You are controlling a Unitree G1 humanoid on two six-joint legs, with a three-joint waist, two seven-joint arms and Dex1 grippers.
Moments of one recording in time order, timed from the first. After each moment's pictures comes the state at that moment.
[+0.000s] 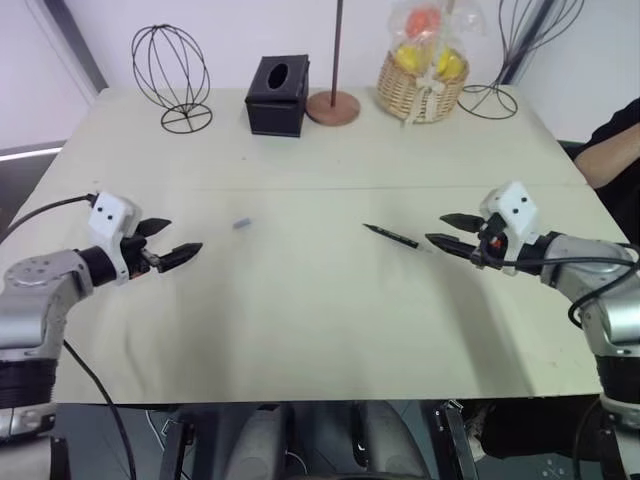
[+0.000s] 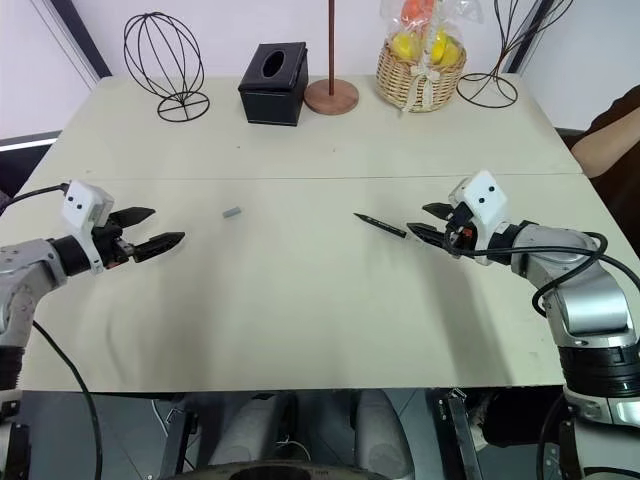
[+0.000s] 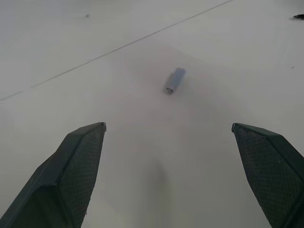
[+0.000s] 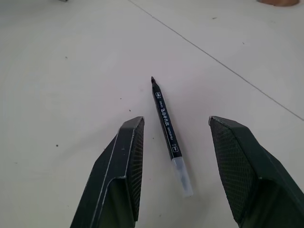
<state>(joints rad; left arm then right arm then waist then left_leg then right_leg) -0.34 0.82 0.22 0.07 -0.43 0.50 -0.92 -0.35 -0.83 -0.08 -0.11 0.33 0.50 0.88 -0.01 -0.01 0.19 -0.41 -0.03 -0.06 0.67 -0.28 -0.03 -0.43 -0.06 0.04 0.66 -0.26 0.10</state>
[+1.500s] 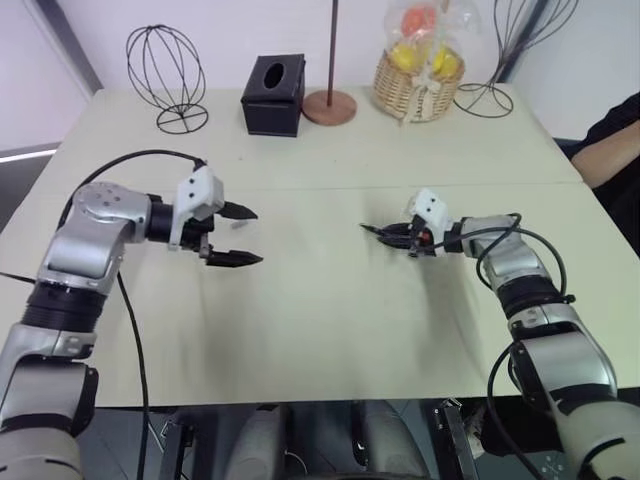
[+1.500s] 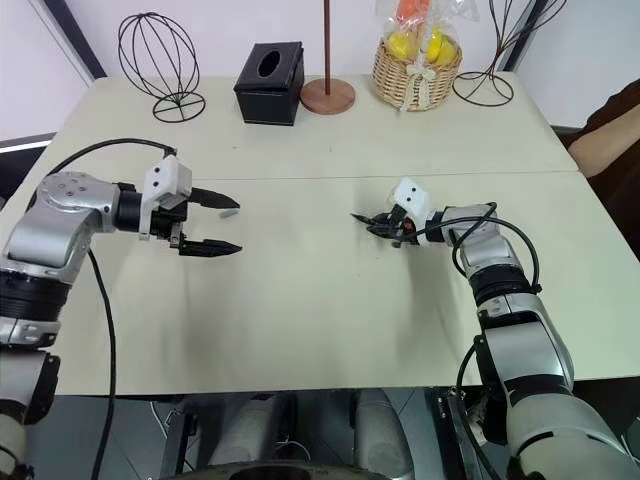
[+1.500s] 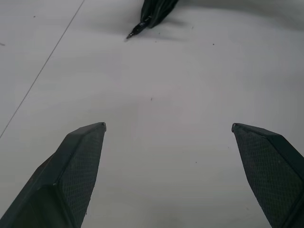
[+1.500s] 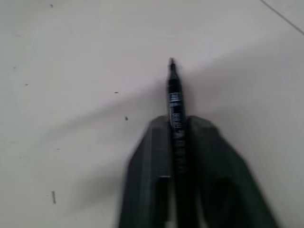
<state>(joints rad) -0.69 0.81 -0.13 0.17 -0.29 0.34 -1.35 -0.83 -0.53 0.15 0.83 0.02 0.01 1.08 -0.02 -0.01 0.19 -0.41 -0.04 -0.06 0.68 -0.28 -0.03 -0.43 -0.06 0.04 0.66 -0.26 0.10</state>
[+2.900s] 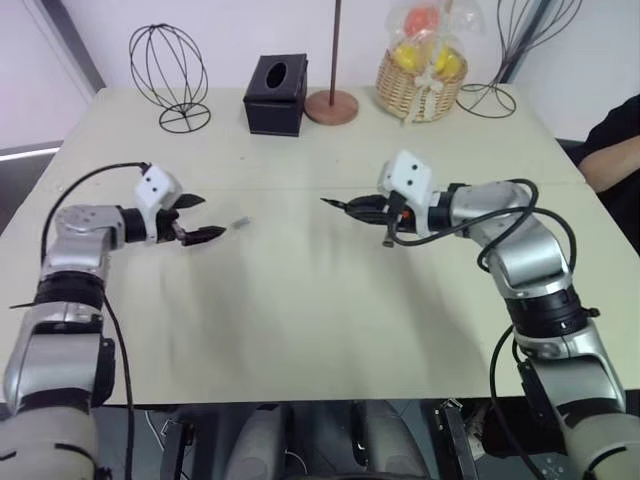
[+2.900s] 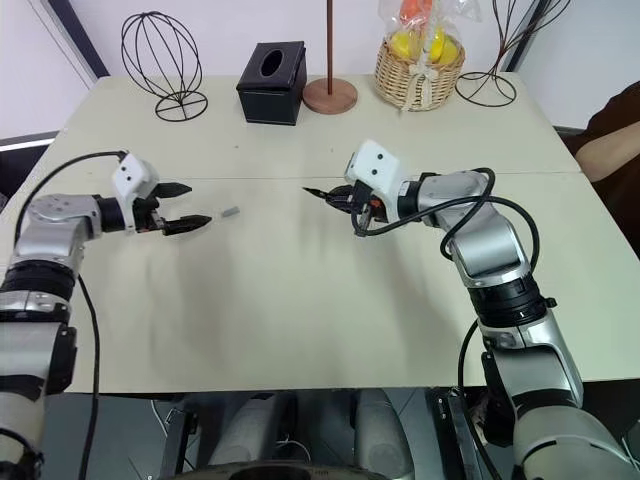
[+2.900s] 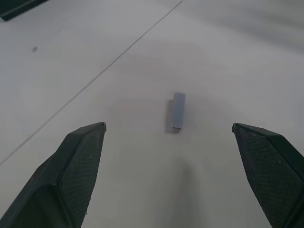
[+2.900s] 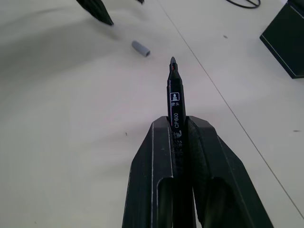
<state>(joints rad) -0.86 0.70 -0.02 0.96 -0.13 -0.06 -1.16 -0.74 -0.56 0.17 -0.13 0.13 0.61 0.98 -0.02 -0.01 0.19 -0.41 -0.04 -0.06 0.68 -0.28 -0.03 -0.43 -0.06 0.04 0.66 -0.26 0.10</state>
